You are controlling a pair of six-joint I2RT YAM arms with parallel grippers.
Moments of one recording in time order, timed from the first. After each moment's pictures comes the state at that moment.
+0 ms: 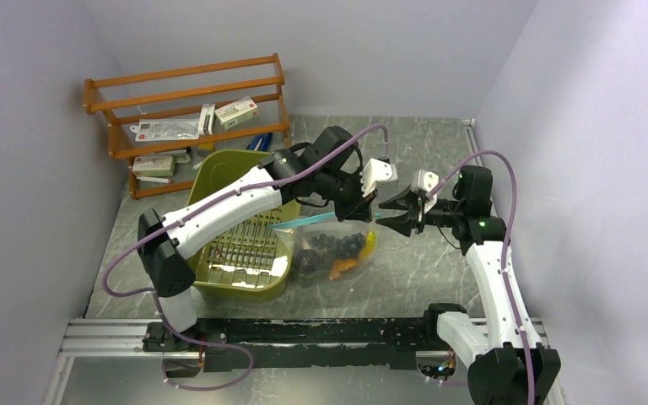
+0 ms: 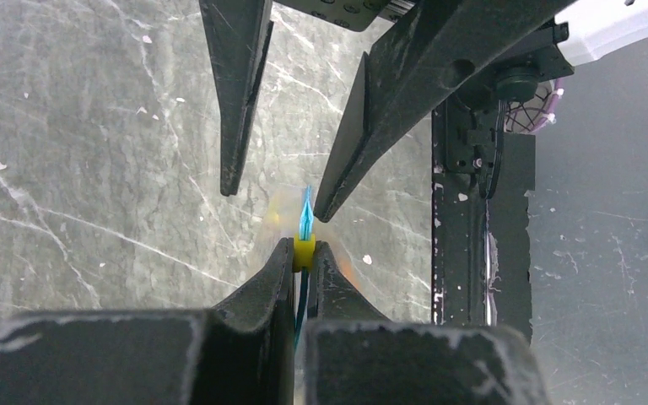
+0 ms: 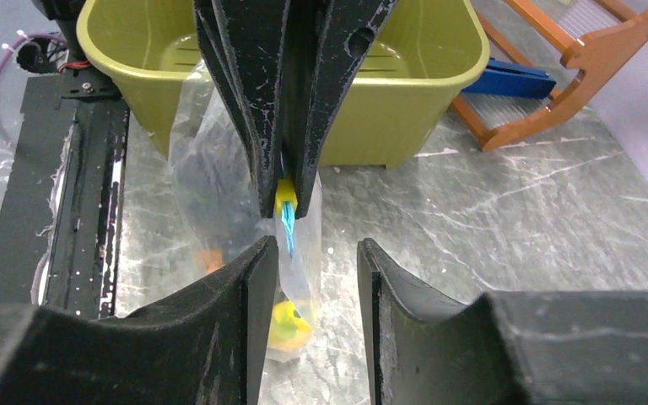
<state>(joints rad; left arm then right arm) -0.98 1.79 1.81 -0.73 0.53 0.29 -0.02 0.94 0.84 -0.54 -1.31 -0.77</state>
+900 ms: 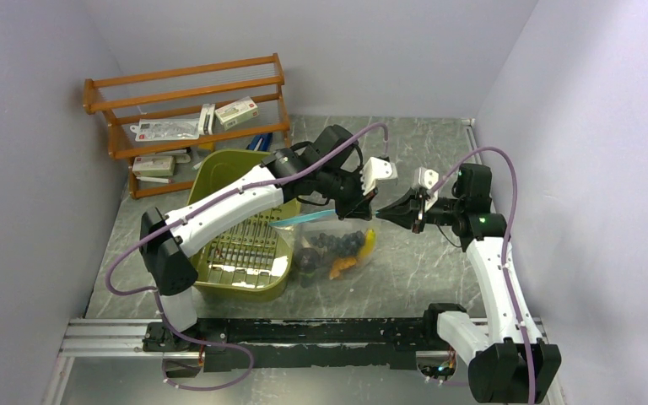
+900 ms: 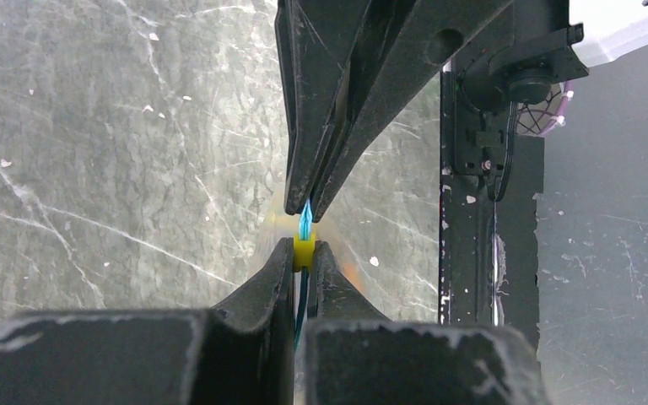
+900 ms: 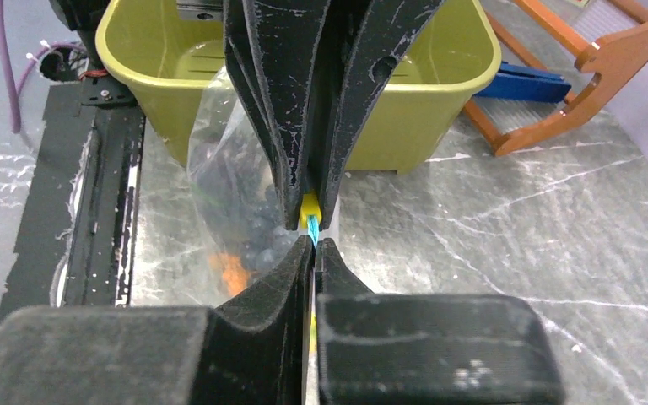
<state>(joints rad) -0.98 1.80 1.82 -0.72 0.53 0.29 -0.02 0.96 0.87 -0.58 -1.35 -0.78</state>
